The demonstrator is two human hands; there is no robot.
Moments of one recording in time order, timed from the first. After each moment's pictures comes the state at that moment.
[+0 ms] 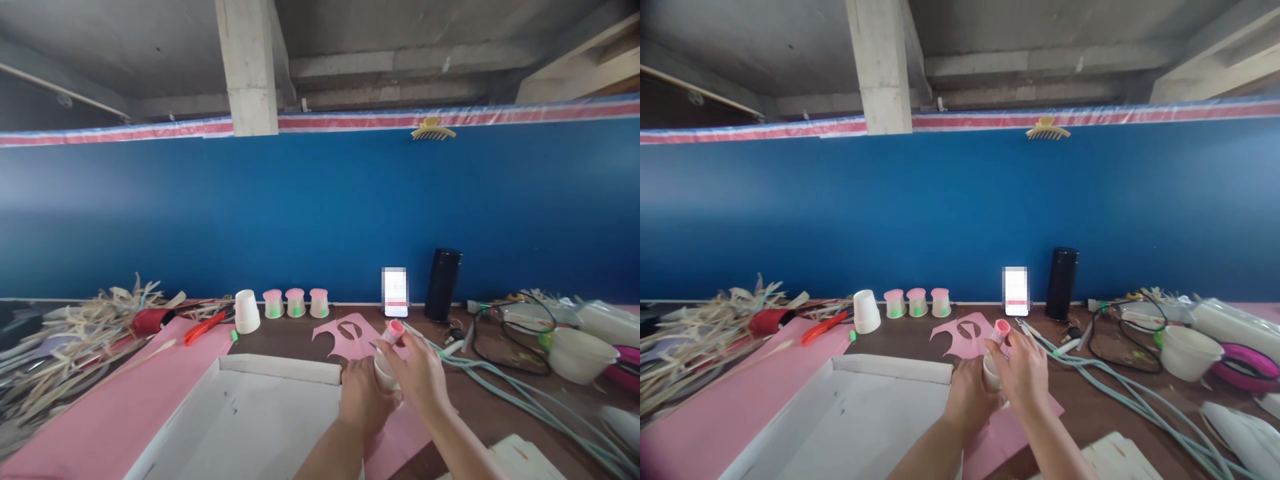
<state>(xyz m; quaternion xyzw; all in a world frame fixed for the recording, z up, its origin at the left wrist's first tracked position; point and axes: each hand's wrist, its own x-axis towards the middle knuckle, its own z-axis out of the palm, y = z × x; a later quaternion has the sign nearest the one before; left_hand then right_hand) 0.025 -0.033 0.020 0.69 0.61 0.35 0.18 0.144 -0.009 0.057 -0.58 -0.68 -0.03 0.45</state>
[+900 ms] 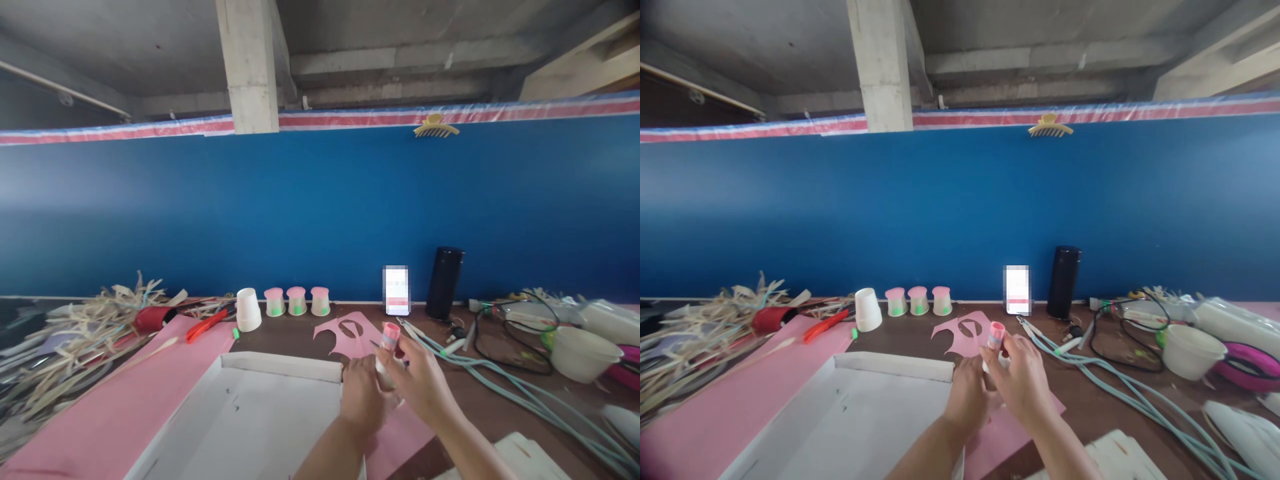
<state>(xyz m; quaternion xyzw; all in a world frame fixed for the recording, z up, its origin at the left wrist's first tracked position) 0.023 -0.032 0.015 0.71 0.59 0.35 0.17 0.142 -0.031 0.072 -0.54 -0.74 0.05 0.39</state>
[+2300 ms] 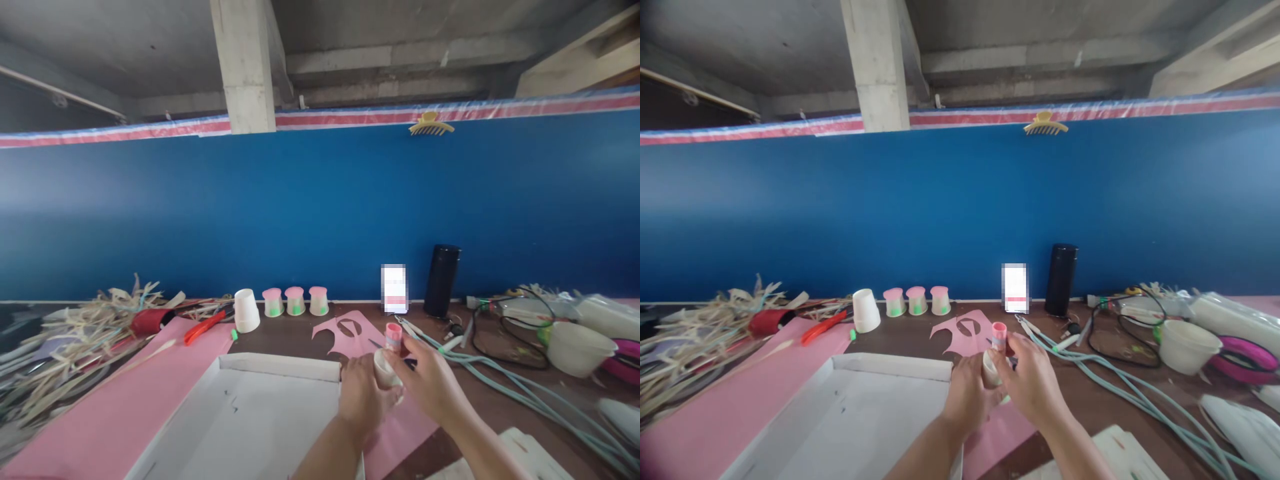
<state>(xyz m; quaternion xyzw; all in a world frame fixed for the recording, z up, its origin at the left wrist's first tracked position) 0.023 -0.031 0.015 0.69 0.59 0.36 0.19 0.160 -0.032 0.075 -0.53 -0.75 0.09 0.38</state>
